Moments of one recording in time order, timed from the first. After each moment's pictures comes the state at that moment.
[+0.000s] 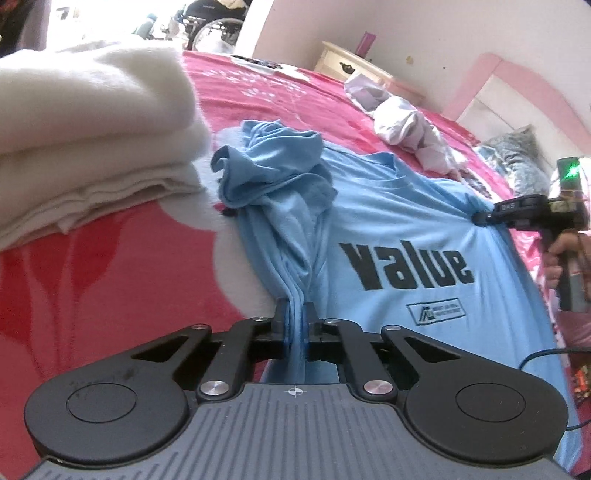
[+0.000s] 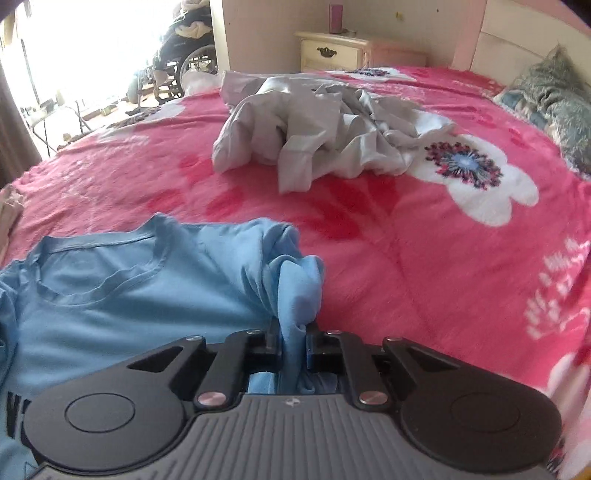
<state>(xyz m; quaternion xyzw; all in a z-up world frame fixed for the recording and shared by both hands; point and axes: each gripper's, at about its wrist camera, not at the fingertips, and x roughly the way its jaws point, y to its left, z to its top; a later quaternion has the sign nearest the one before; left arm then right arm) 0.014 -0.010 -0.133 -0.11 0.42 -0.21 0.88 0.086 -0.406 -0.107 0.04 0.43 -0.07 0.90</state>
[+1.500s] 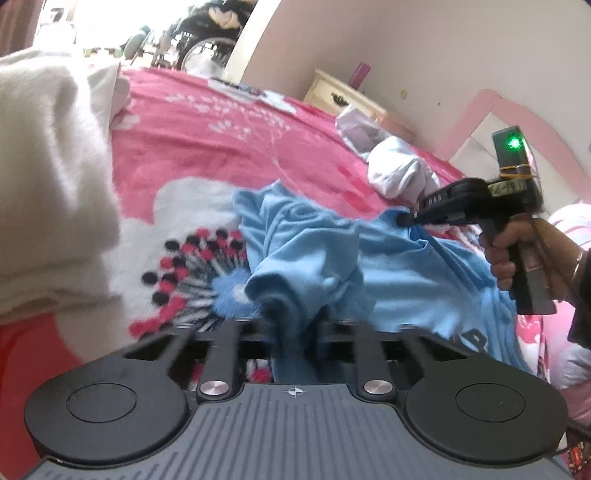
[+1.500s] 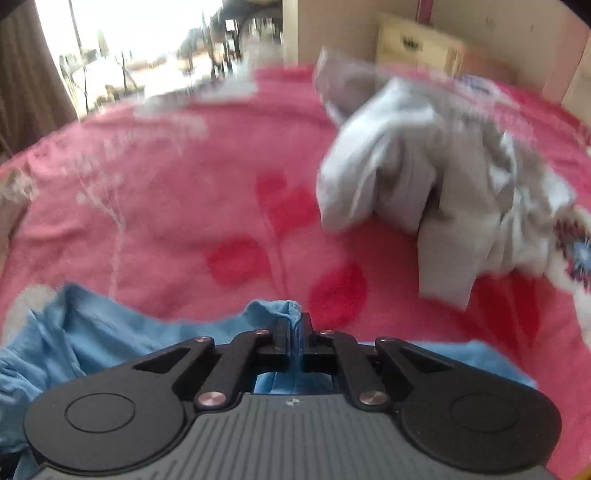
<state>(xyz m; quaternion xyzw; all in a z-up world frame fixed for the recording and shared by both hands) 0.103 -0.047 -0.146 -0.16 0.36 -0.22 0.89 0.228 -0.331 -0.107 0.00 0.44 0.01 0.90</state>
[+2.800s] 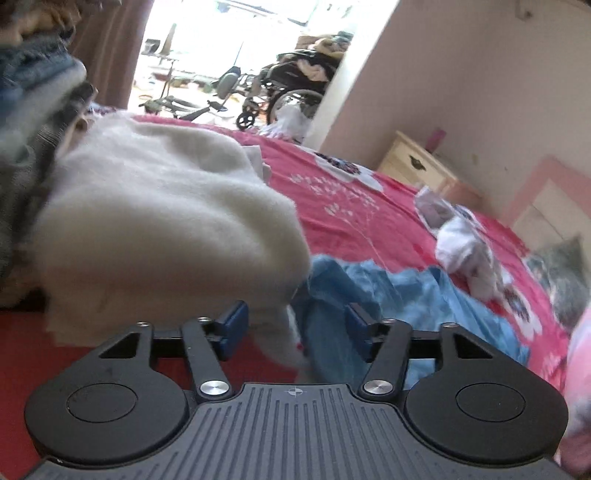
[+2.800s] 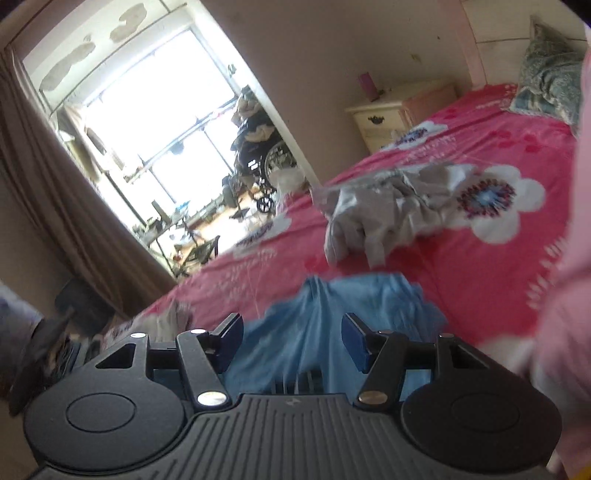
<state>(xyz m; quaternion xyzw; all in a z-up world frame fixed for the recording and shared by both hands) 0.031 0.053 -0.067 -0.17 0.34 -0.08 0.92 -0.079 -0.449 0.035 0.25 0.30 0.06 0.92</state>
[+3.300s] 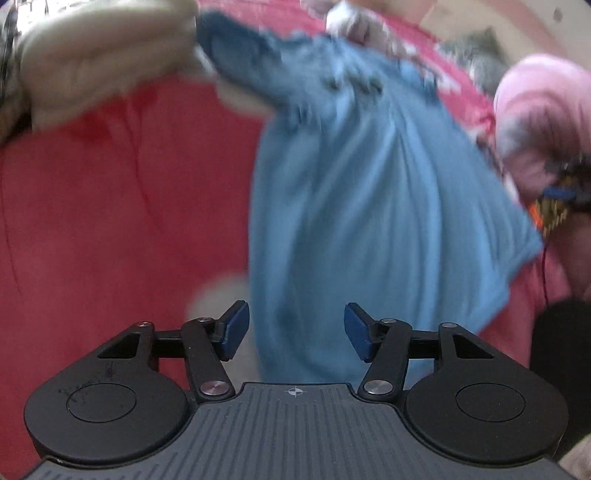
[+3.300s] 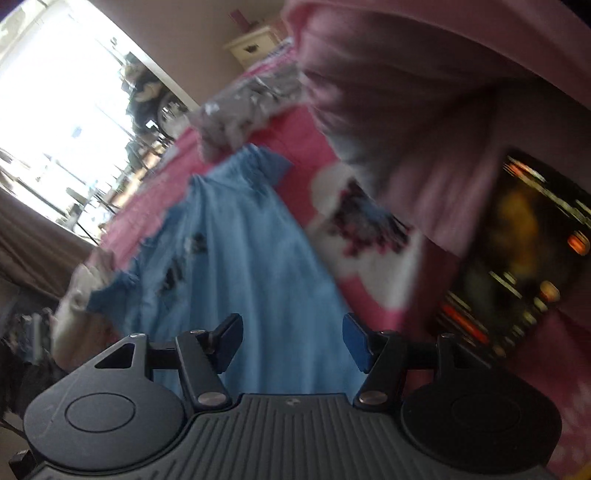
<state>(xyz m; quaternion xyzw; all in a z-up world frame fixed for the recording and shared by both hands) -0.144 0.028 -0.112 -0.02 0.53 -0.26 0.81 -0.206 -0.487 -0.044 0.33 0.43 -0.07 0.84</state>
